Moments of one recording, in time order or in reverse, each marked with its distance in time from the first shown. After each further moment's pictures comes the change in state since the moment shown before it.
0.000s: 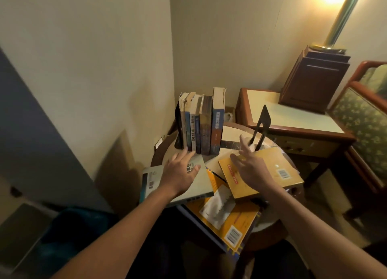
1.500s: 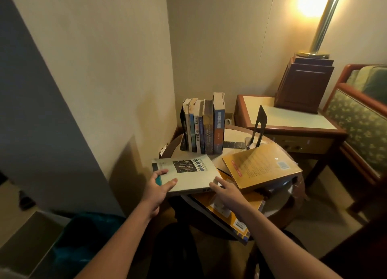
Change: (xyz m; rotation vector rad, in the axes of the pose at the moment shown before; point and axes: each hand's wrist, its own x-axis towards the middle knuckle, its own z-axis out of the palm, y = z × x) left_hand -0.076 -0.069 -0.015 -0.994 0.112 -0.493; right_hand -0.078 -0.015 0.088 0.259 -0.241 0.295
